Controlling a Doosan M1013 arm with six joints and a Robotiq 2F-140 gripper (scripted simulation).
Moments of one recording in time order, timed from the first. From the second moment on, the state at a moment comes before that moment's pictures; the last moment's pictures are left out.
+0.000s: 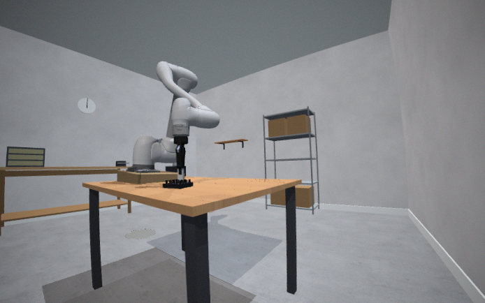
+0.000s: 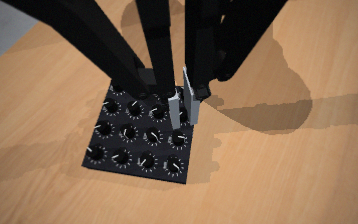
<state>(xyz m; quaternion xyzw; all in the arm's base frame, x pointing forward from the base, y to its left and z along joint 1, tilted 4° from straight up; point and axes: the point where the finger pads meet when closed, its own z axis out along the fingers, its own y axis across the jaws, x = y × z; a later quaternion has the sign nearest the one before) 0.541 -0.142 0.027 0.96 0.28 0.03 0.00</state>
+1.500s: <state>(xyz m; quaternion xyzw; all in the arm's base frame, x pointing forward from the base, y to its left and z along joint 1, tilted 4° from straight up) 0.541 -0.142 0.027 0.71 0.70 0.03 0.02</state>
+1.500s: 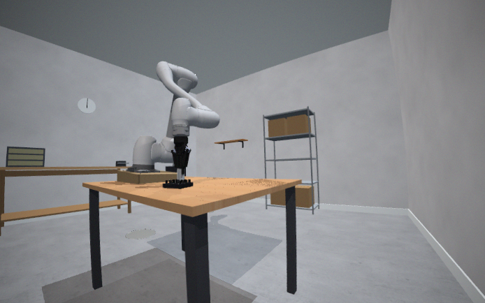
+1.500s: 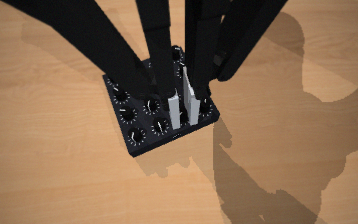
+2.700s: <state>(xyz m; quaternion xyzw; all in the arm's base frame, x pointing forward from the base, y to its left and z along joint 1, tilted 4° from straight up) 0.541 -0.142 0.027 0.62 0.78 0.03 0.02</state>
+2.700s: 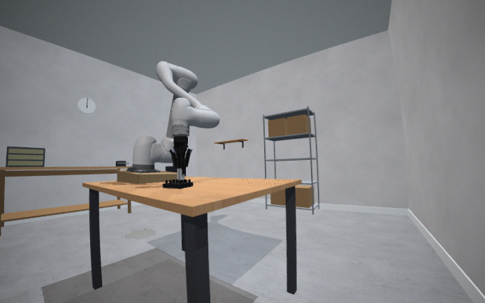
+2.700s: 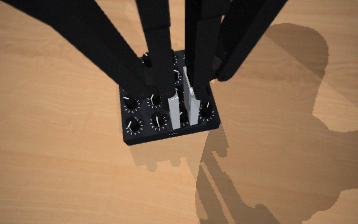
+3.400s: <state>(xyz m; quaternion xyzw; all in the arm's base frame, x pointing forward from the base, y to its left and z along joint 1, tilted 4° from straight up) 0.541 -0.142 0.027 0.62 0.78 0.03 0.02</state>
